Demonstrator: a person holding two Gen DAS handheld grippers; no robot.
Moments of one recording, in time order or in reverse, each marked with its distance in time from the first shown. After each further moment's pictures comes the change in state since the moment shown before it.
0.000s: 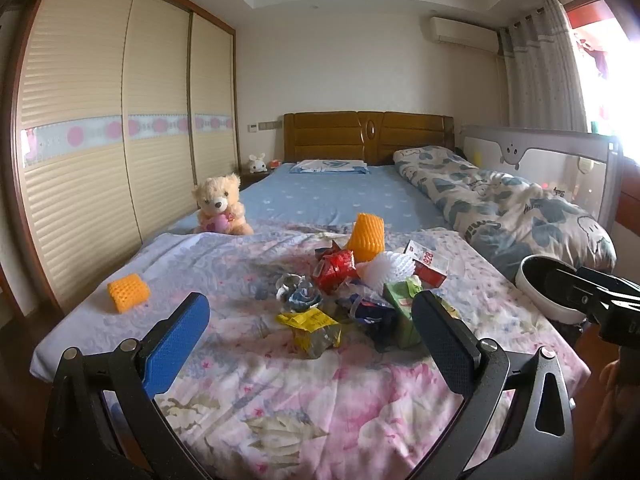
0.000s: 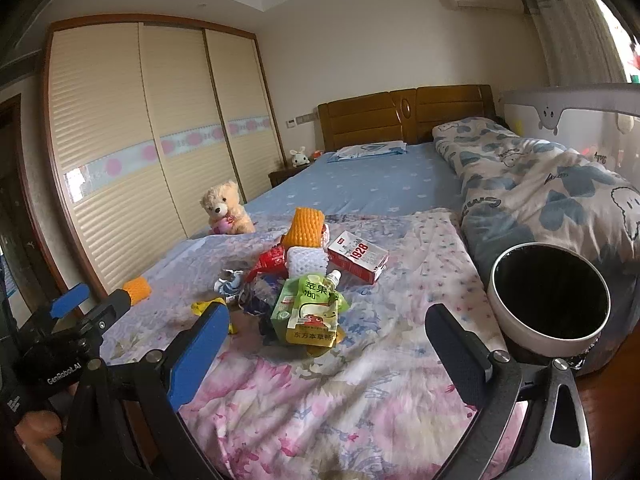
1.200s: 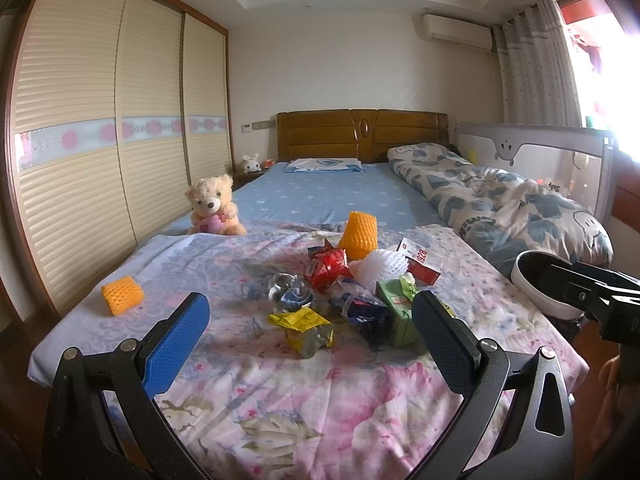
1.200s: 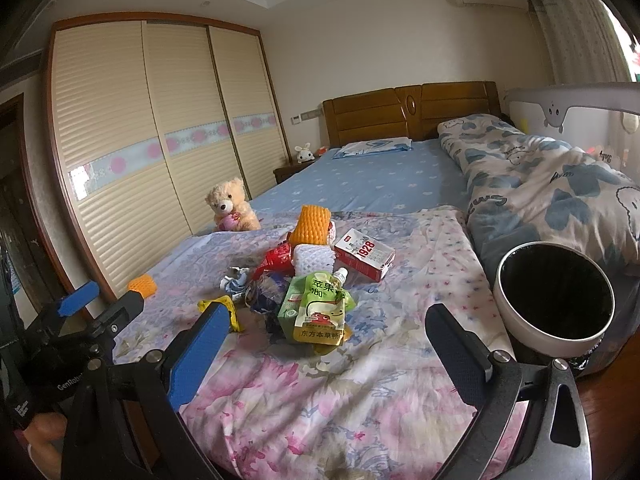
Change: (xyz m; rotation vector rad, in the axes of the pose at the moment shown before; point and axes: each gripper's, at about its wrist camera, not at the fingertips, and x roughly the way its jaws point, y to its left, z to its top) left arm 0.002 -0.006 0.000 0.008 0.002 -0.012; right arm 0.000 0.002 0.002 0.002 0.008 0.023
